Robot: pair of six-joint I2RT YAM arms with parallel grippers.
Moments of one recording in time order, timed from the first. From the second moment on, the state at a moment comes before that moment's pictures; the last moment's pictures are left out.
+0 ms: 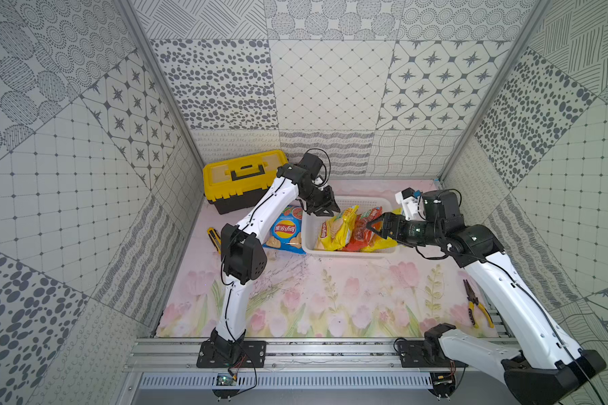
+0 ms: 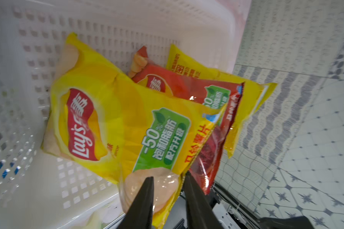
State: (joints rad) left arm -0.47 2.18 2.25 -1.24 0.55 -0.67; right arm 0.38 1.10 1.28 -0.88 -0.40 0.59
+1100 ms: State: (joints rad) left arm -0.55 2.33 2.28 -1.50 0.00 -0.51; right arm 0.38 1.05 1.27 -0.89 -0.39 0.59
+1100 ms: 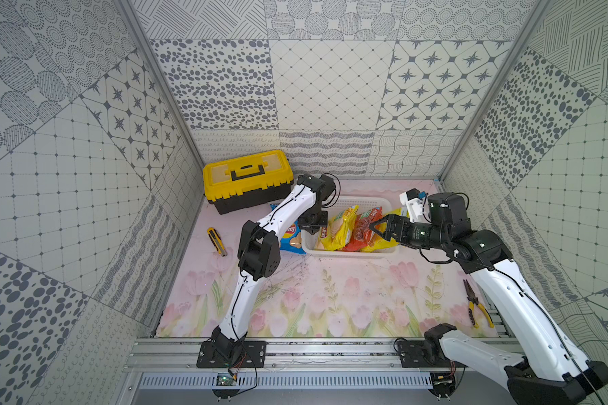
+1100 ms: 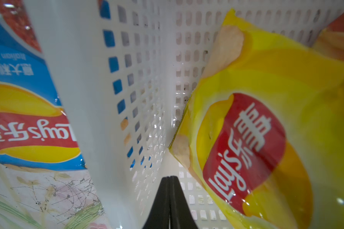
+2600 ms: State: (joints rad) left arm -0.58 2.22 1.90 -1.00 0.51 -0.70; right arm 0.38 1.05 1.27 -0.86 -0.43 0.62
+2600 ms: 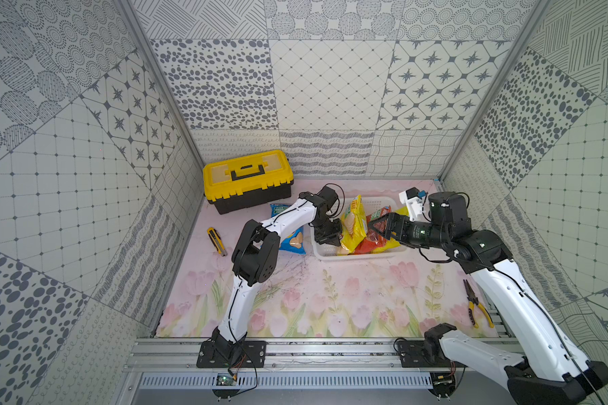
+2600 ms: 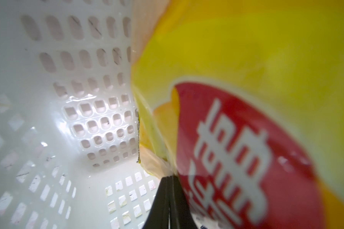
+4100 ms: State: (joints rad) left arm -0.27 1.20 0.85 -0.68 0.22 -1.07; right arm 0.54 1.18 1.32 -0.70 -0.43 0.66
